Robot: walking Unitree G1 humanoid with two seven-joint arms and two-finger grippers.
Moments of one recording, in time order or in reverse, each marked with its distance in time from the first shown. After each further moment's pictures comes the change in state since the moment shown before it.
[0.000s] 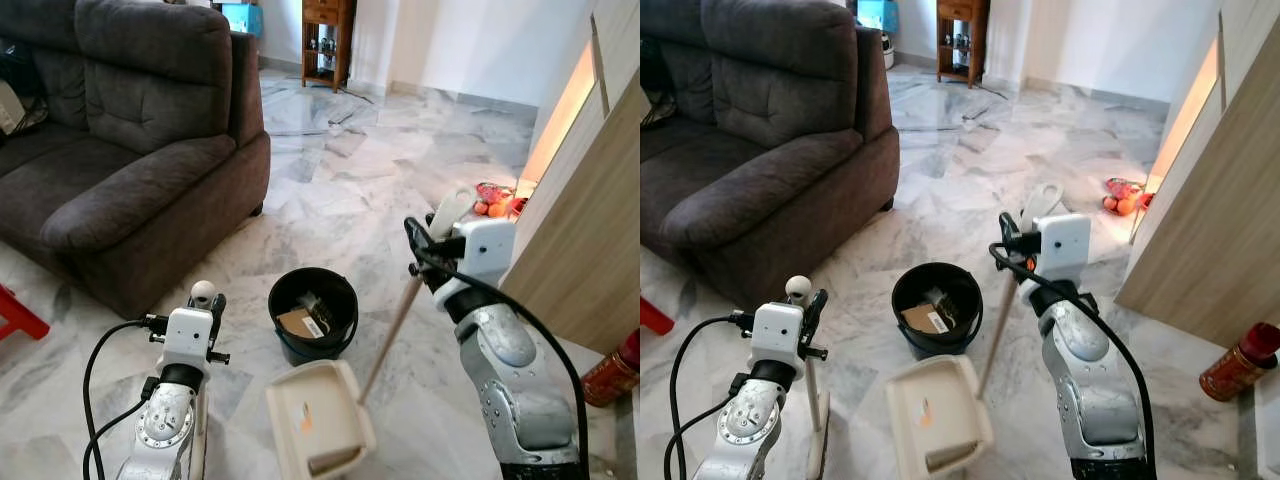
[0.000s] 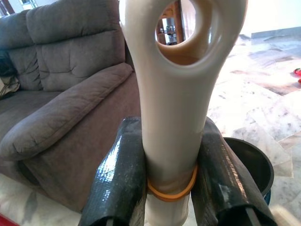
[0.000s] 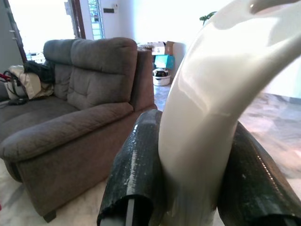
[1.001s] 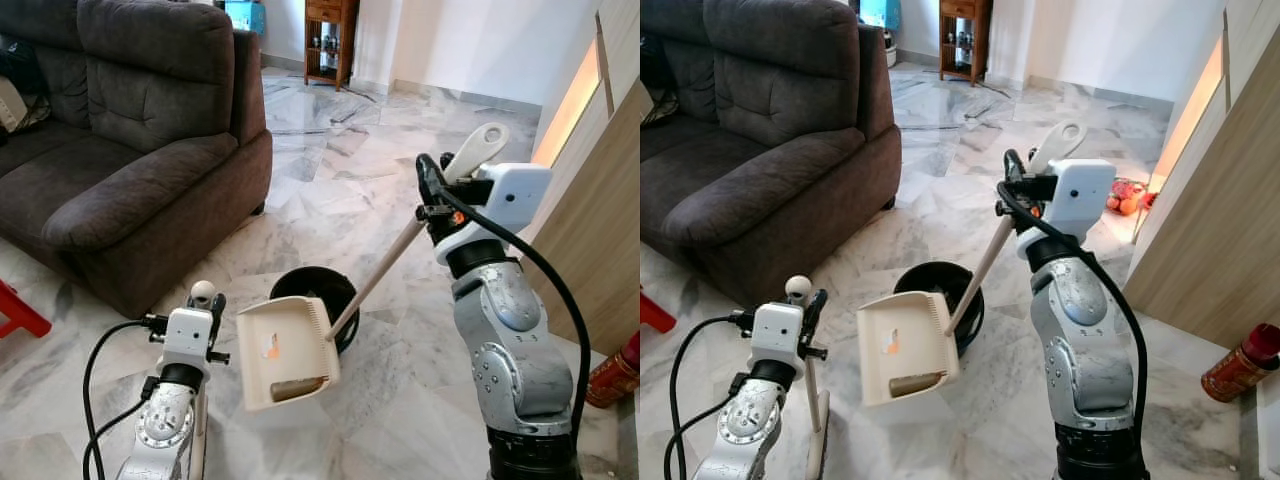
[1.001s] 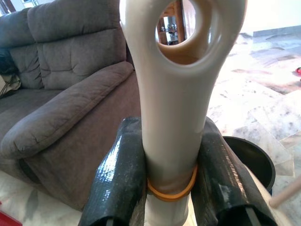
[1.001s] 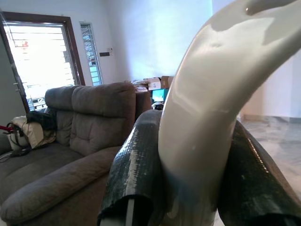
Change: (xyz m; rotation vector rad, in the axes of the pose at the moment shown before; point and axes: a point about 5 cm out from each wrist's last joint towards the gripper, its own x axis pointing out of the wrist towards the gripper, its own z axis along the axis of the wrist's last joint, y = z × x) left arm 0.000 0.000 0.000 -0.001 0.001 0.005; right arm 0.018 0.011 0.046 0.095 -0.164 -0.056
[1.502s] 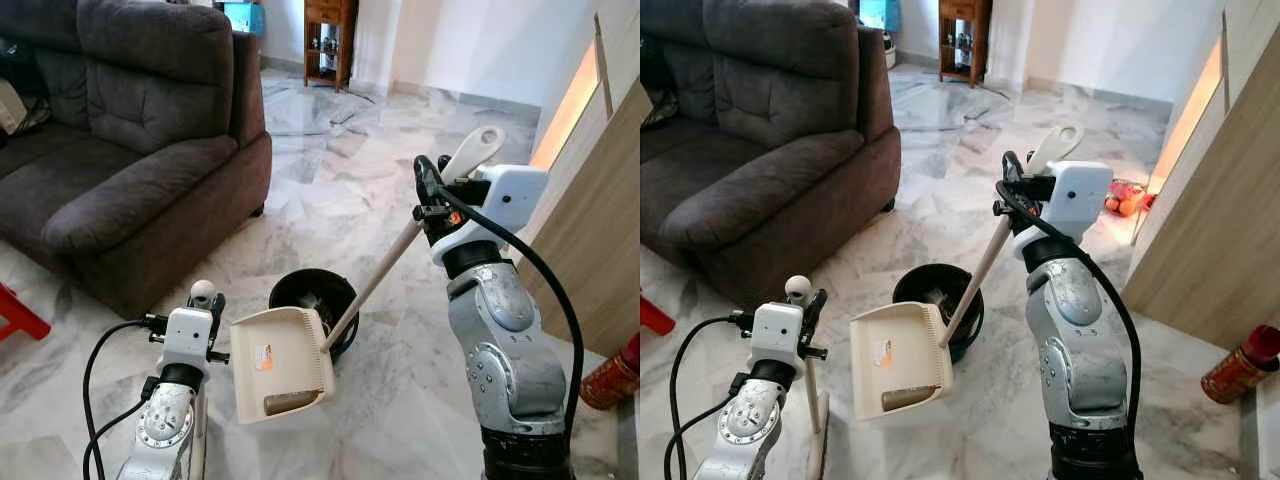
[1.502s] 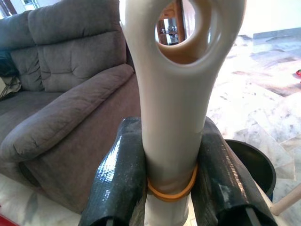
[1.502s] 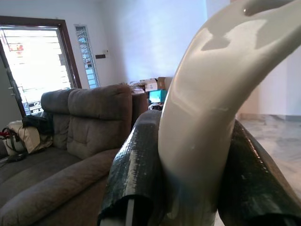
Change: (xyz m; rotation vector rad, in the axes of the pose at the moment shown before) left arm 0.000 0.000 0.000 -0.002 0.000 0.003; right arm 0.001 0.000 -0.003 0.017 0.002 -0.021
